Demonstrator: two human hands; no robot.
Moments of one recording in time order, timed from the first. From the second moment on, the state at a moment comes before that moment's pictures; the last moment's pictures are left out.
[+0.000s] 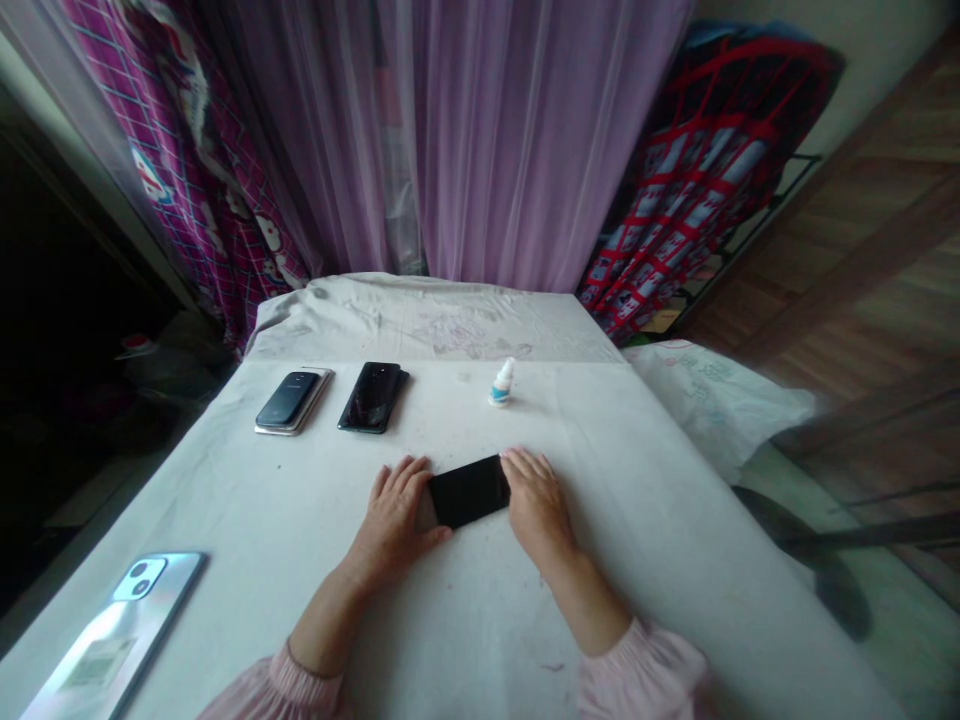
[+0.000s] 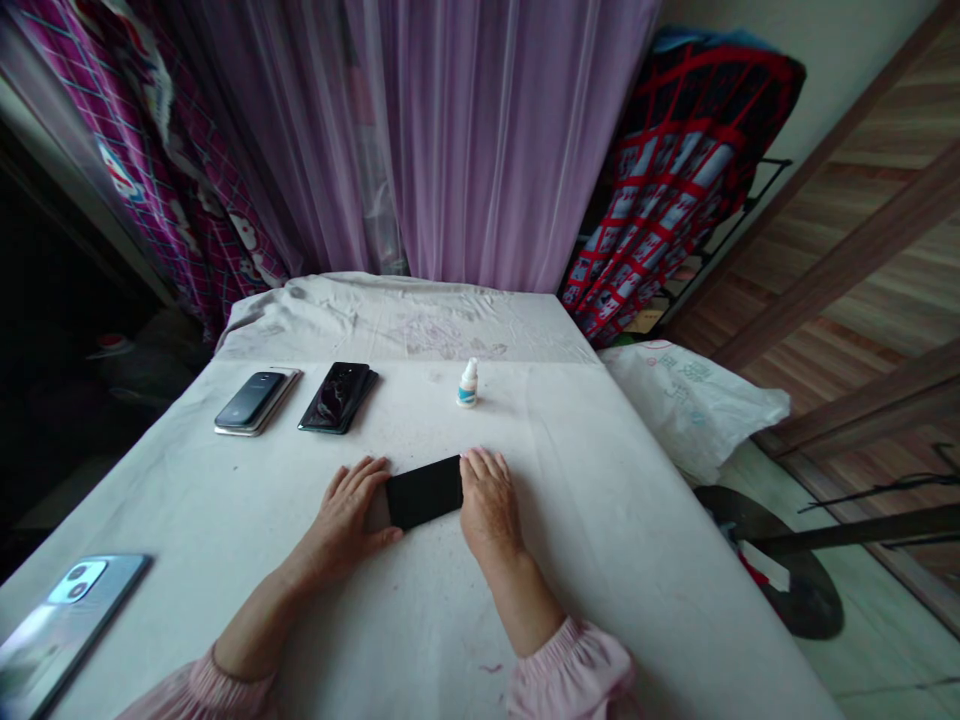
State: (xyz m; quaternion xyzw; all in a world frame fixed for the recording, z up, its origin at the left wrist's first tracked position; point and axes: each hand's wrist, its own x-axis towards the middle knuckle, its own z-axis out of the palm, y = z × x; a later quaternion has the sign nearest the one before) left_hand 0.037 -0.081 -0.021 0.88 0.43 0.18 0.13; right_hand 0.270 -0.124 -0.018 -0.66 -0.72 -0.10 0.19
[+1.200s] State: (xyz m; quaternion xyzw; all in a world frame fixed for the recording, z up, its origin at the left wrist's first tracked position) left_hand 0.040 -0.081 -0.017 0.87 0.43 0.18 0.15; right_hand 0.232 -0.135 -0.014 -0.61 -0.76 -0.02 0.21
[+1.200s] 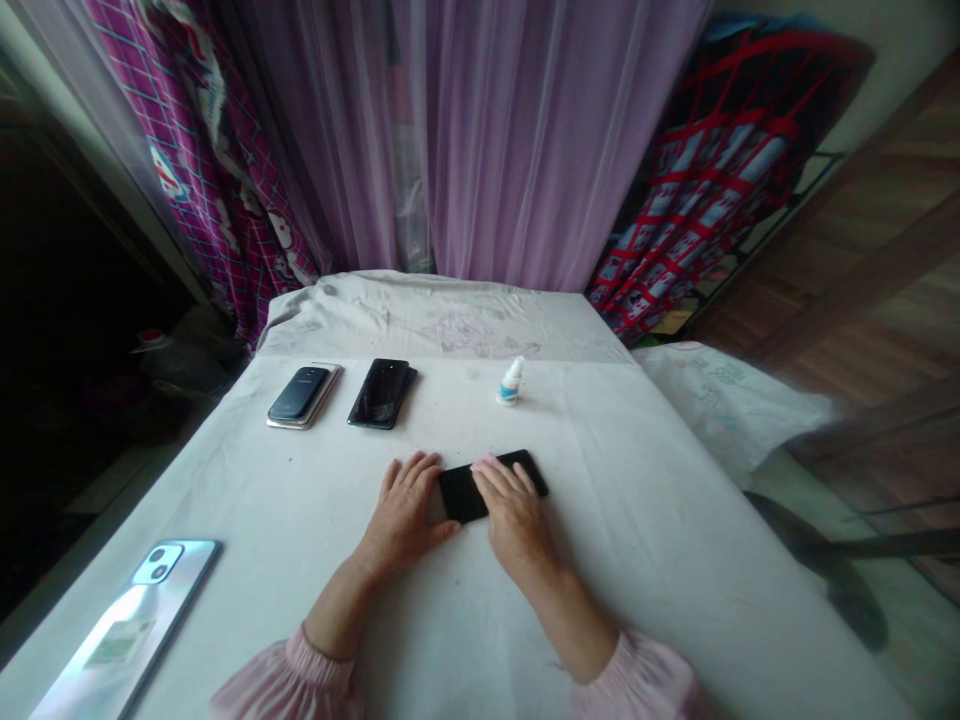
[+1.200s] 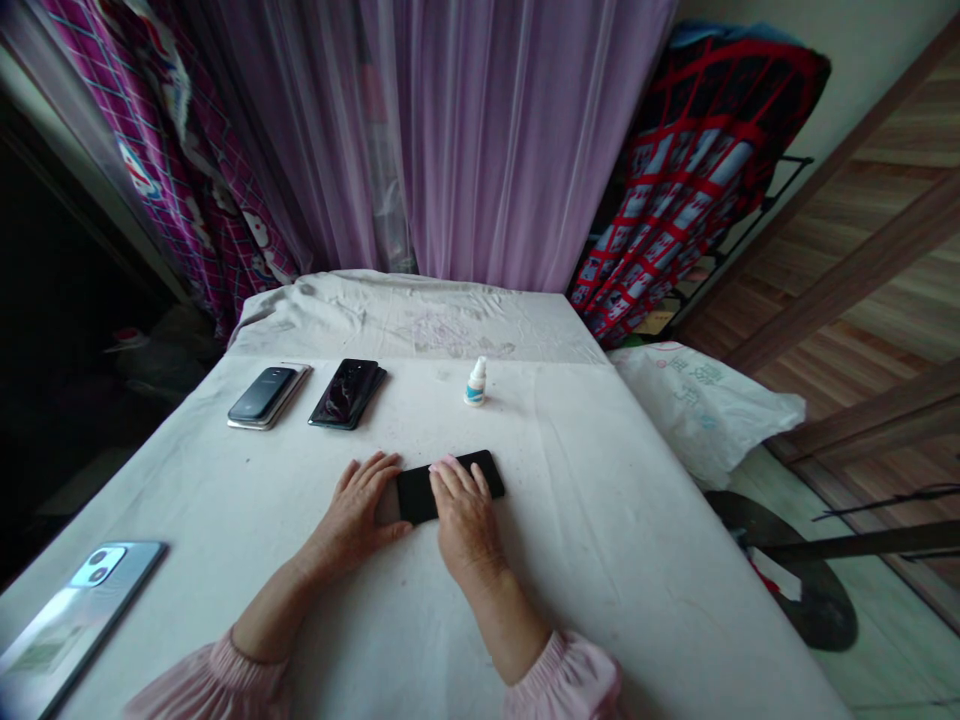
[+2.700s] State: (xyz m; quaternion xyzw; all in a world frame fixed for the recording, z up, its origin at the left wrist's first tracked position) left_hand 0.045 -0.086 -0.013 0.89 0.40 0.16 0.12; right_hand 0.275 -0.156 -0.023 -0.66 -0.71 -0.12 0.23
